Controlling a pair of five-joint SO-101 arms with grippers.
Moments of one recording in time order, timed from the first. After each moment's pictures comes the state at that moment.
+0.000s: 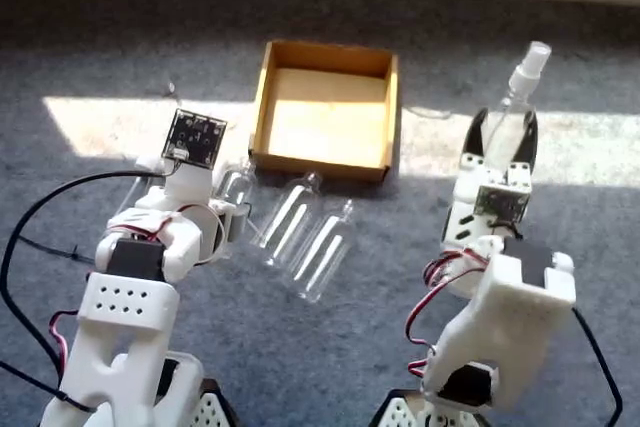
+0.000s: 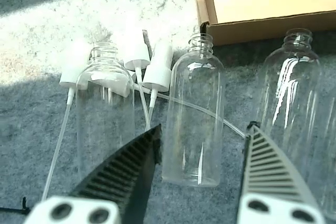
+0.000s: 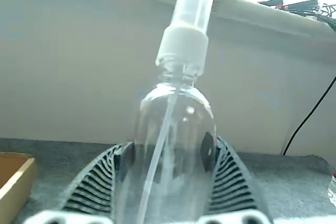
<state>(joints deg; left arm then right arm) 0.4 -52.4 60.1 52.2 -2.5 11.4 24.3 62.8 -96.0 11.1</state>
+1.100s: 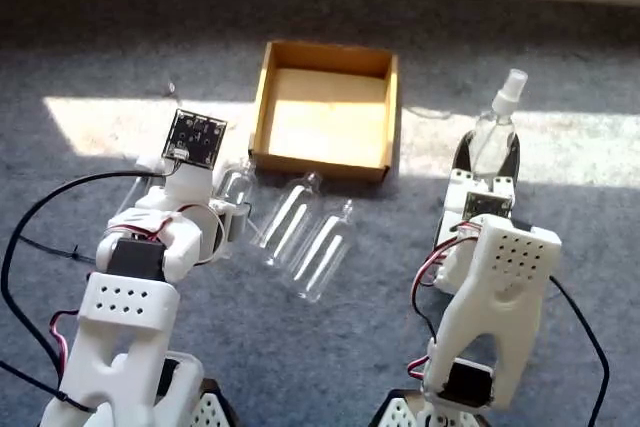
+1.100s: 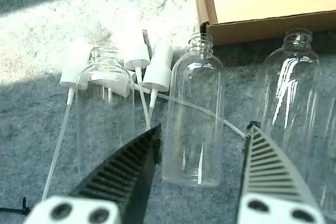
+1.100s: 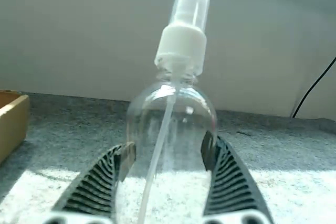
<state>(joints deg) 0.4 -52.4 60.1 52.2 -2.5 11.8 49.3 47.3 -99.9 11.5</state>
